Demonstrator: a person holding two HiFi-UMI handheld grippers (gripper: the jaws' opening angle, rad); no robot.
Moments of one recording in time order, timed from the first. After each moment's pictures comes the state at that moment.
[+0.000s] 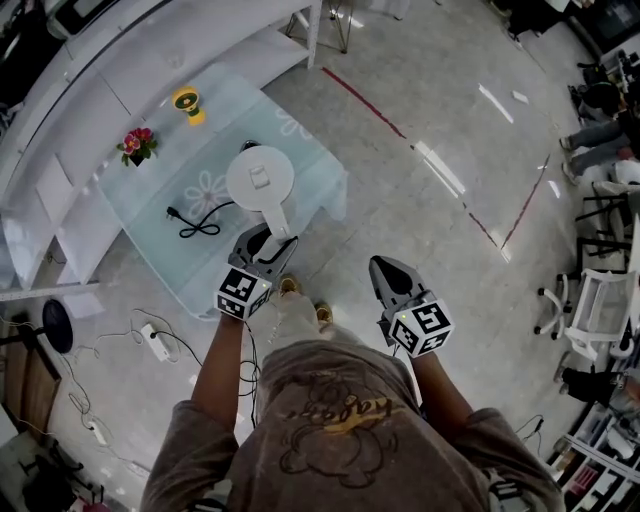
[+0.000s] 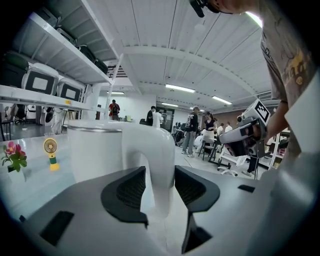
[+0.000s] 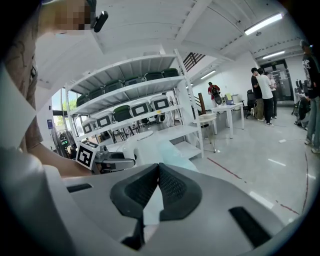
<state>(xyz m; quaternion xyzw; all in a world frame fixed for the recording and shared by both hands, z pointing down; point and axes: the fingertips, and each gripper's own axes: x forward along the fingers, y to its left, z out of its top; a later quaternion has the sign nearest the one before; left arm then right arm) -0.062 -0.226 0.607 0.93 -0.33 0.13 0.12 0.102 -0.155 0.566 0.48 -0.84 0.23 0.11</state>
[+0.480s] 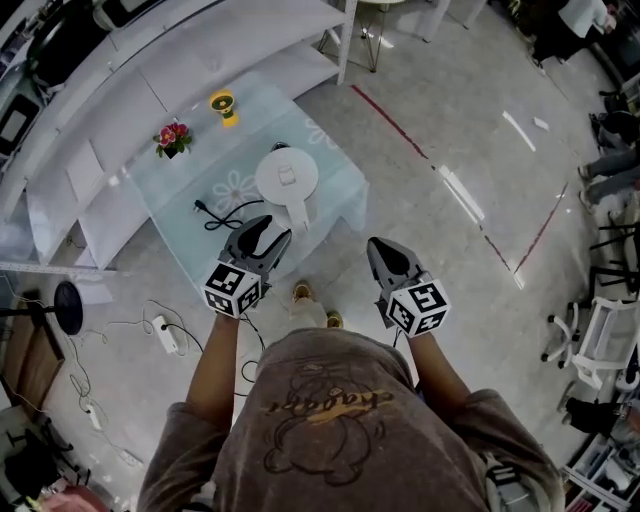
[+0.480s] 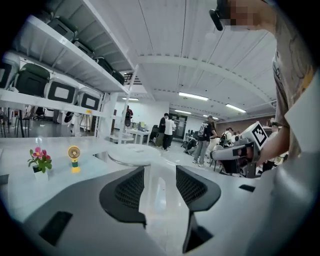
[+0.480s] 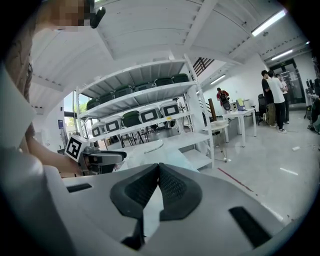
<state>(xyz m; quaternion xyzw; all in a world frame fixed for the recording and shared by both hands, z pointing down) -0.121 -0.221 0.543 0.90 -0.40 0.09 0.14 0.063 -0.188 0.542 0.44 -0.87 0.19 0.08</state>
